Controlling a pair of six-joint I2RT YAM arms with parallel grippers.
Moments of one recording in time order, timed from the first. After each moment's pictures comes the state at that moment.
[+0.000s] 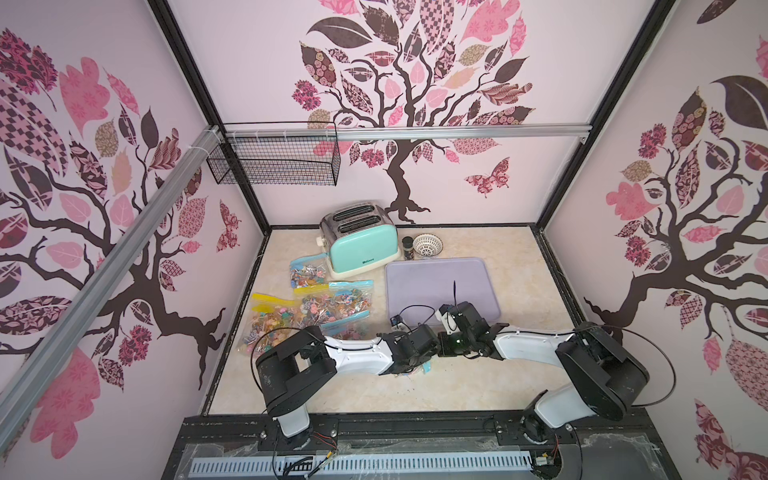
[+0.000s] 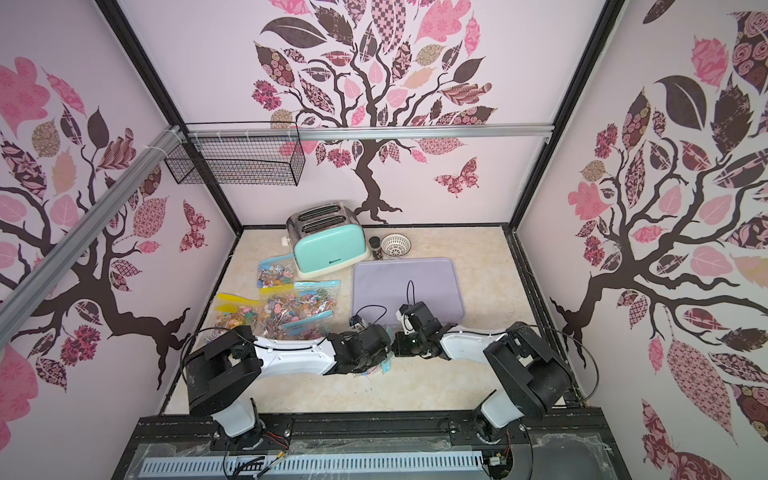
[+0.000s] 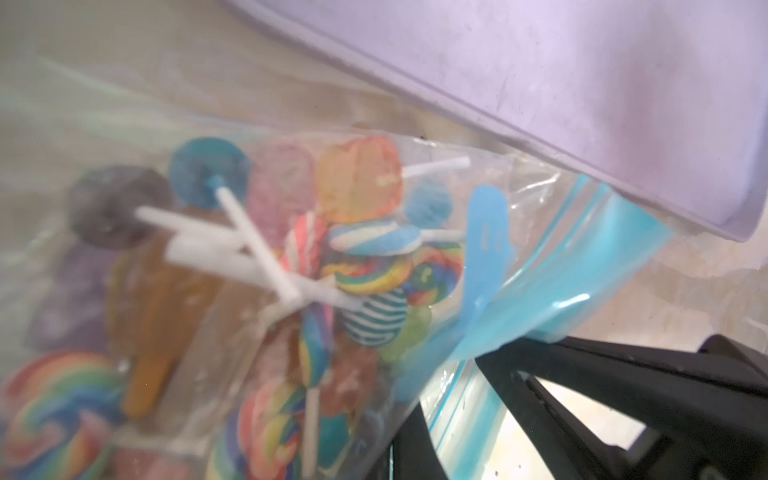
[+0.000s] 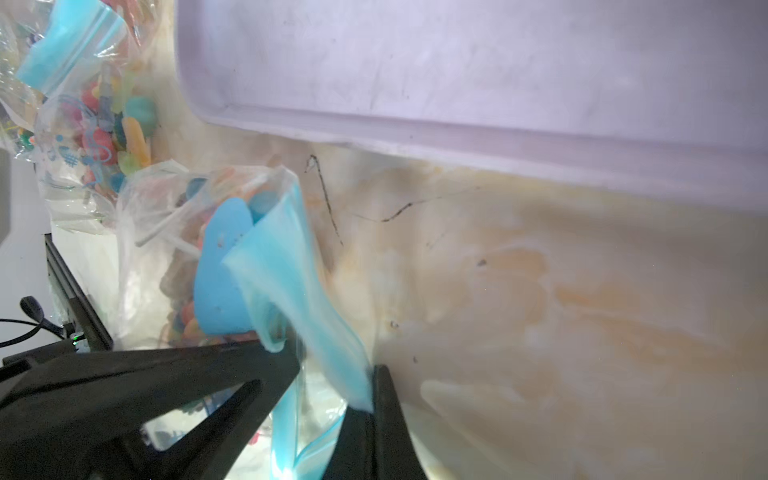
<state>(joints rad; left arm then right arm) -1.09 1.72 0.88 -0.23 -0.21 -1.37 0.63 1.51 0.55 -0.03 -0.34 0.58</state>
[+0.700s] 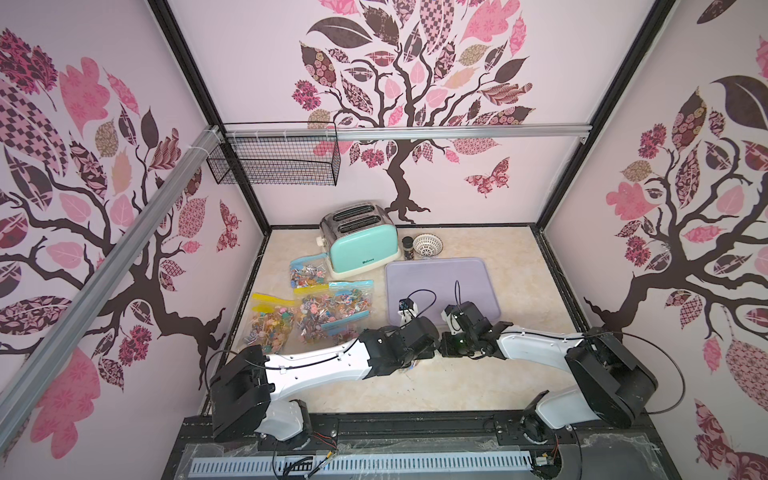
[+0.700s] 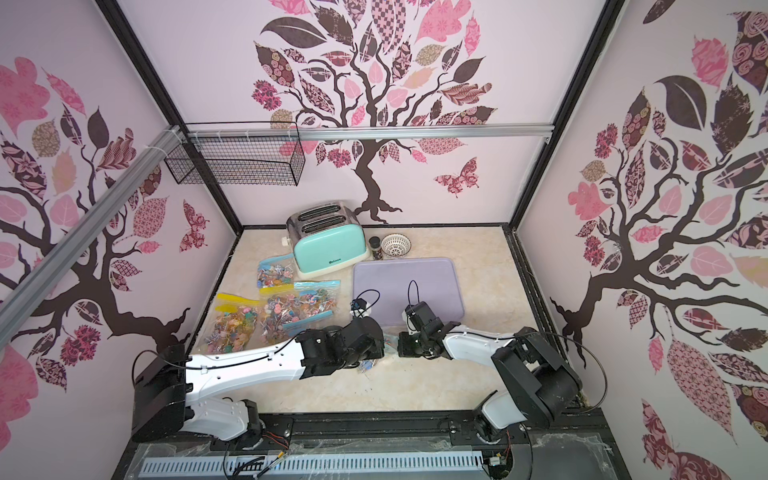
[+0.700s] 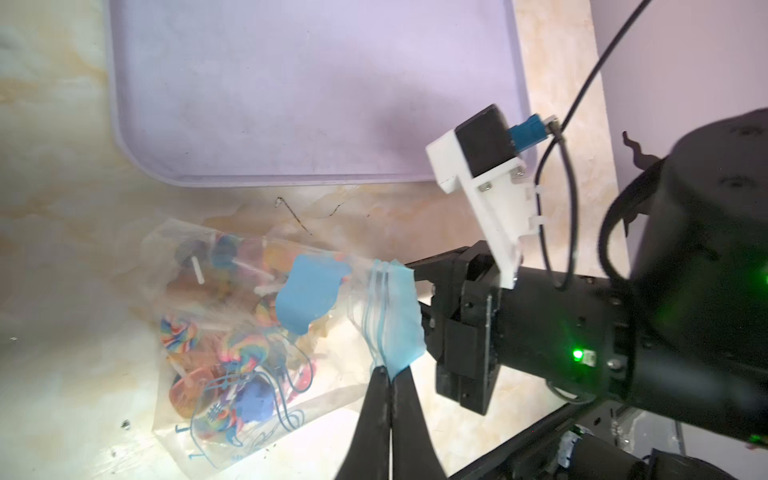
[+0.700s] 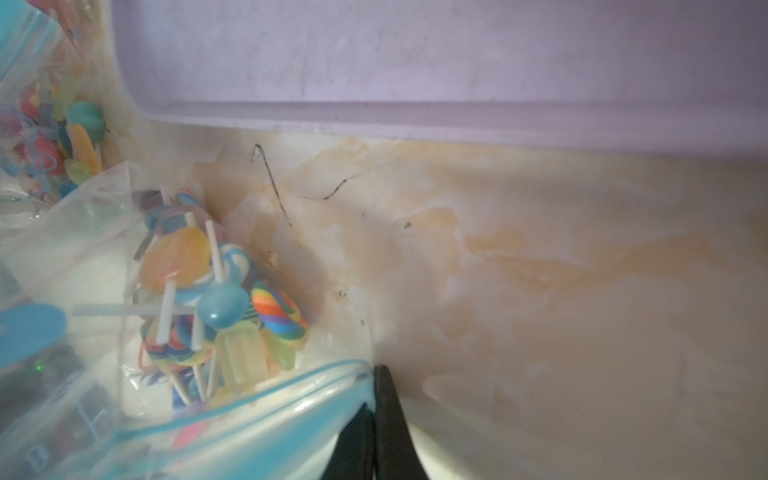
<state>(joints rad) -1.16 1.44 0.96 -0.39 -0.28 -1.06 0.62 1.45 0.57 -0.16 -0.28 0.60</state>
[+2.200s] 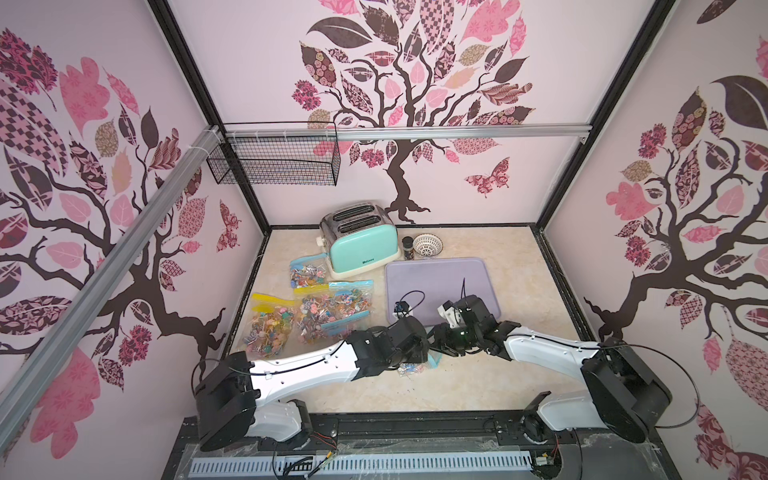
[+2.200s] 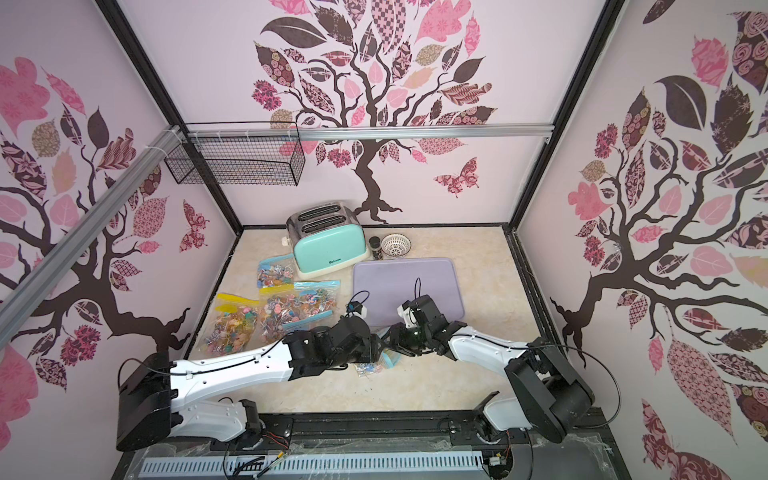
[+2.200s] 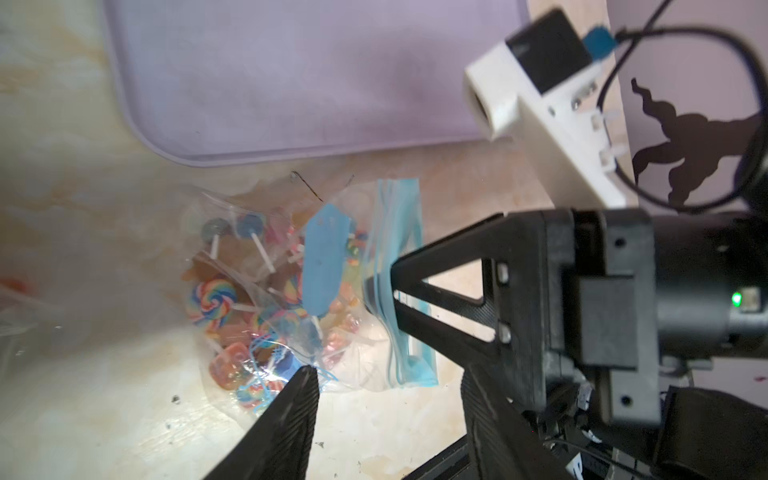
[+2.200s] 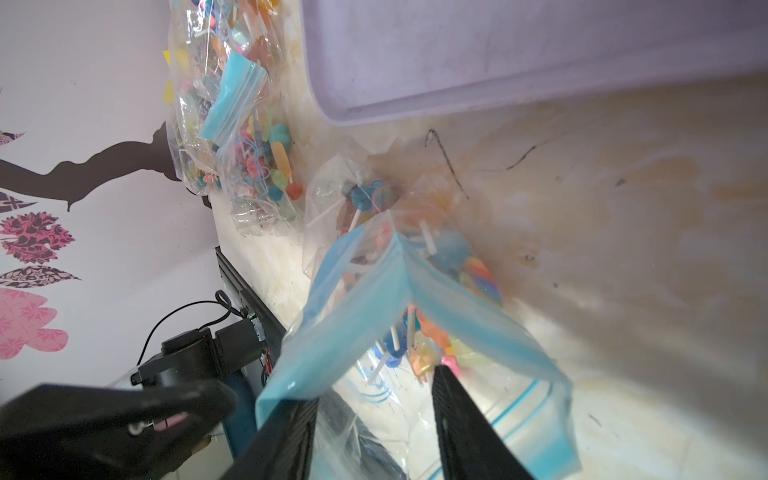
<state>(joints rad) -1.08 1.33 0.88 -0.40 -0.17 -0.97 0.62 1.36 0.57 -0.06 -0.57 0.89</state>
